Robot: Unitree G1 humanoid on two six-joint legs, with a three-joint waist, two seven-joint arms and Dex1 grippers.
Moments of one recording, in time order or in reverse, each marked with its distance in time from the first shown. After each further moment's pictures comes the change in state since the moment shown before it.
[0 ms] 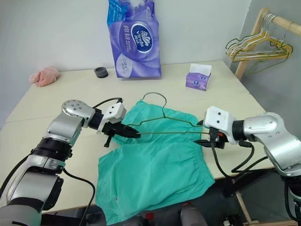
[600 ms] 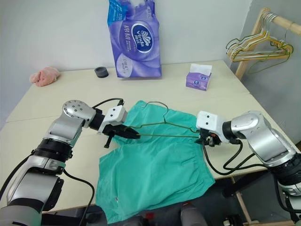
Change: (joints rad) left arm 0.009 0.000 -0.001 -0.001 0.048 -0.077 0.014; right arm -0.109 0.050 0.186 0.143 -0.158 0.043 0.038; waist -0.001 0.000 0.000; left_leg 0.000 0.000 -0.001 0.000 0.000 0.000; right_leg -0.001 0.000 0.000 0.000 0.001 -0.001
